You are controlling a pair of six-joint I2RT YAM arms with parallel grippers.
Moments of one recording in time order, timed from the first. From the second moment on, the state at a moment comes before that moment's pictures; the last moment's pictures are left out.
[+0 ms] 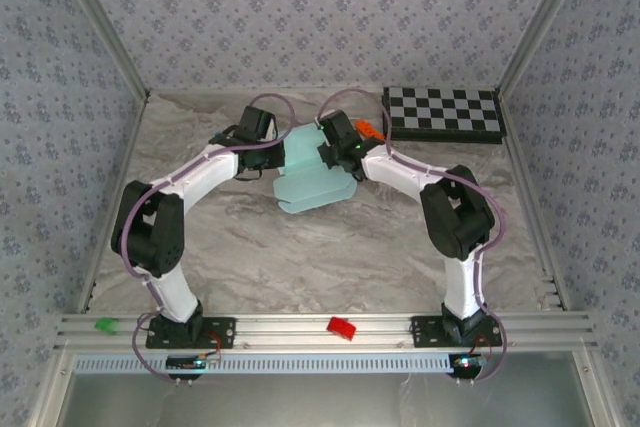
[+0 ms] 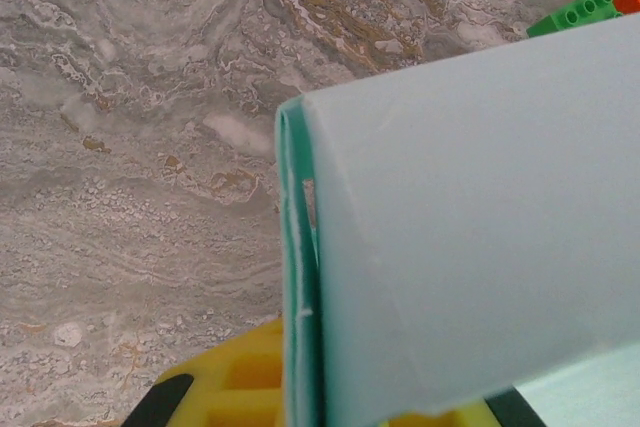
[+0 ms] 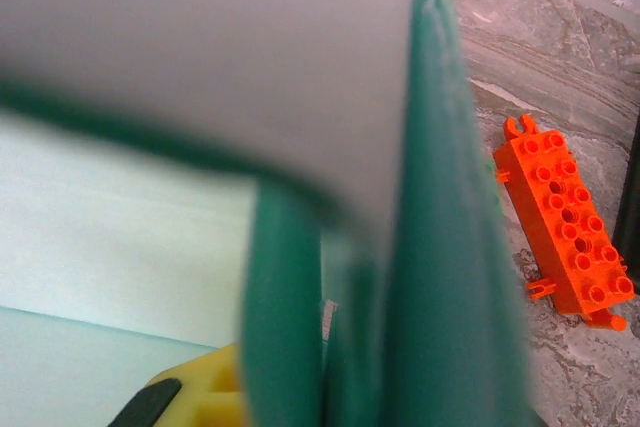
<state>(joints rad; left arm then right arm) -0.43 1.75 1.29 -0.46 0.03 -0.43 0.62 1.97 1.47 -0.29 0.29 0.03</state>
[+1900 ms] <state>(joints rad) -0.43 1.77 1.31 -0.49 0.01 -0.45 0.63 2.00 1.54 -0.45 0.22 0.17</state>
